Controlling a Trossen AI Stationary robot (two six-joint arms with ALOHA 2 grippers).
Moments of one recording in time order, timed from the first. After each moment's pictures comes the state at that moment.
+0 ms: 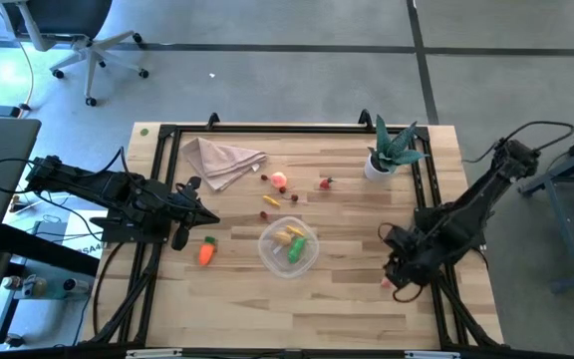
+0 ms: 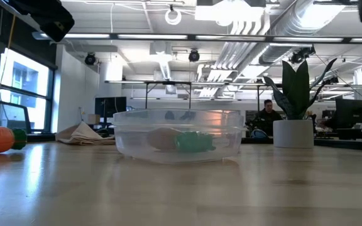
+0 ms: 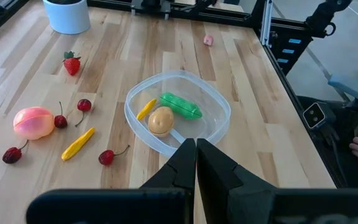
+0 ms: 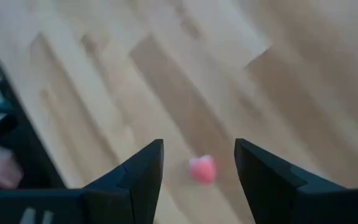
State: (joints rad) left arm -0.15 0.60 0.63 -0.53 -0.13 -0.24; right arm 0.82 1.09 0.79 -0.88 0.26 1.43
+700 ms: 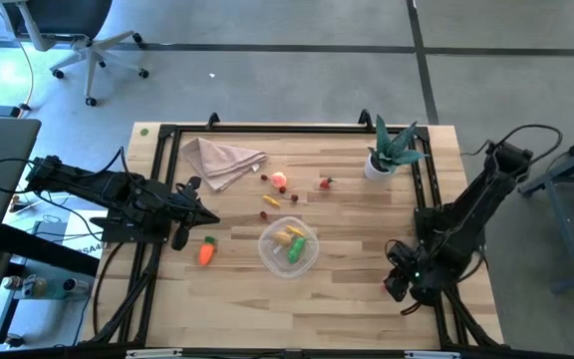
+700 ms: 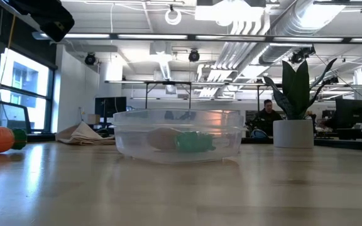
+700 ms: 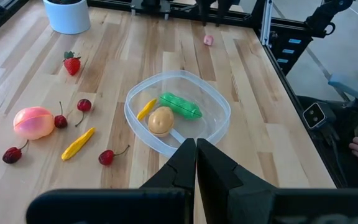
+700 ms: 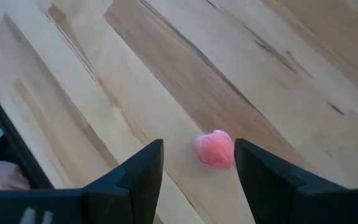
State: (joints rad) left arm -0.15 0.60 0.63 -0.53 -0.13 -0.24; right arm 0.99 1.22 0.64 -0.65 0.32 1.72
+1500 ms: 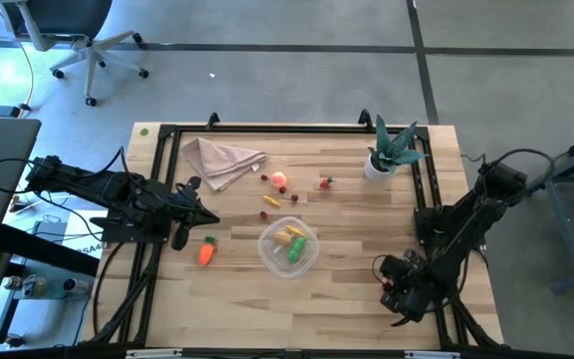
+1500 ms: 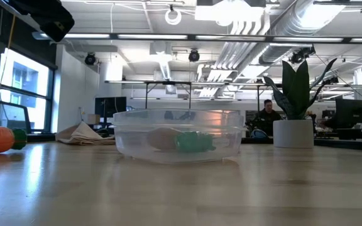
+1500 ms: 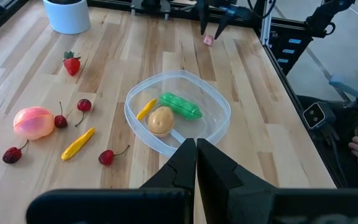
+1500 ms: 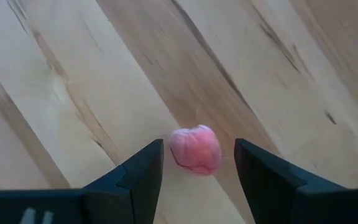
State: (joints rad) left arm -0.15 0.60 0.63 -0.53 -0.13 -0.24; right arm 0.98 1.49 0.76 -0.72 0.27 1.57
